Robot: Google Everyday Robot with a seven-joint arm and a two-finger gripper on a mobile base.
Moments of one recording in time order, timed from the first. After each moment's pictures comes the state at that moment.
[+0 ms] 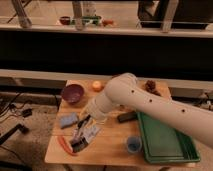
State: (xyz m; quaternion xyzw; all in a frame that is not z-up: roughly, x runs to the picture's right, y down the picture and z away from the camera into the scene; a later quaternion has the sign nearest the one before) arm -0.095 0.114 0.613 -0.19 -0.38 -0.26 0.86
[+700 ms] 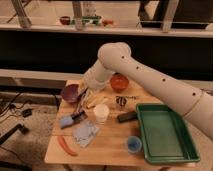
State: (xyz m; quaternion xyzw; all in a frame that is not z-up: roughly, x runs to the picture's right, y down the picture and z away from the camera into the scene) arm -0.098 0.006 0.650 -0.18 -0.37 -0.28 0.87
